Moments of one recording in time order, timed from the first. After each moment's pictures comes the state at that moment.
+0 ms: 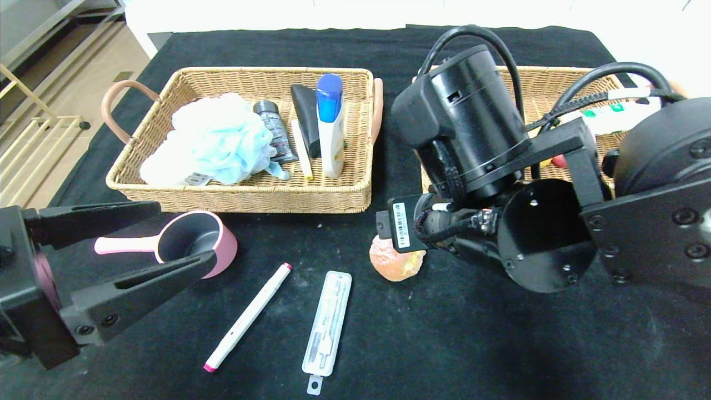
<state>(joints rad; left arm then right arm) -0.37 1.00 -0.75 -0.15 -0.27 0.12 0.95 1.89 -1.72 0.44 -0.65 0.41</state>
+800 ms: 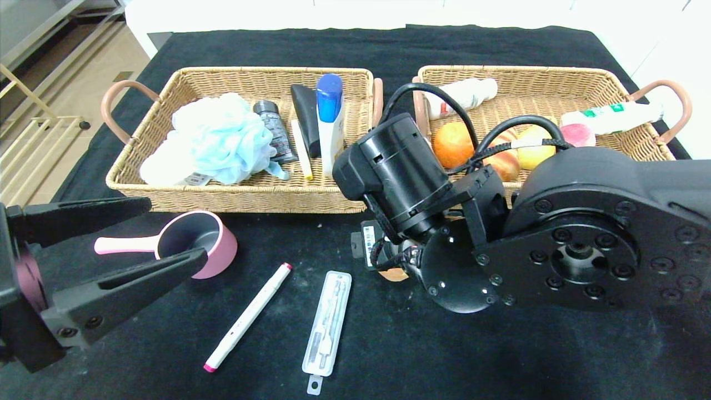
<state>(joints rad) -0.37 0.98 -0.75 -0.15 -0.27 0.12 0.97 2.01 -1.76 0.43 -0.67 0.49</state>
